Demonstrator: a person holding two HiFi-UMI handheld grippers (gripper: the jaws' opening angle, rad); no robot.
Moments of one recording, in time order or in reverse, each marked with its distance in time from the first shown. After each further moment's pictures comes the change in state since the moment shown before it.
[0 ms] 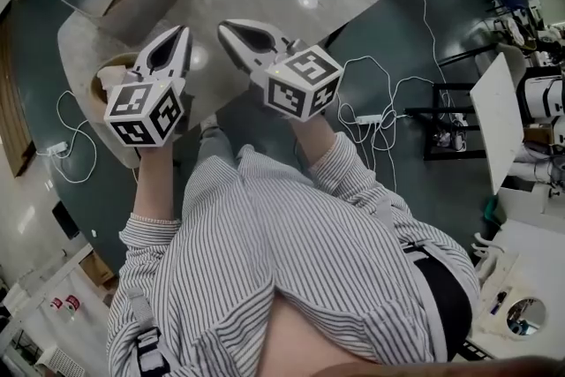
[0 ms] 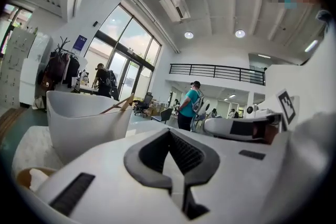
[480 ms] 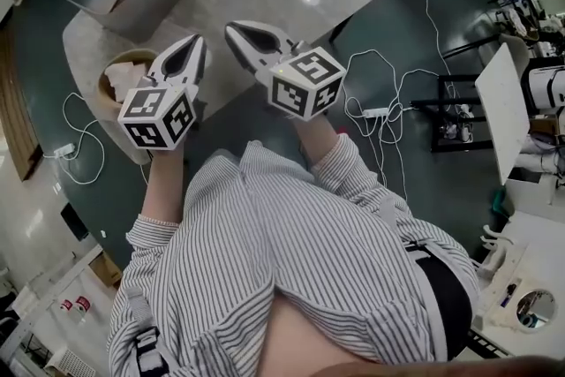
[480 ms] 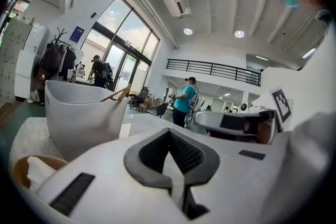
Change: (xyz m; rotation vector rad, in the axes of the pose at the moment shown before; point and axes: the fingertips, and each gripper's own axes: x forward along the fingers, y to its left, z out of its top) left arm -0.018 -0.010 -0.026 -0.032 0.062 -0.060; right arm 0.000 0.012 -0.015 0.036 -0.005 -0.056
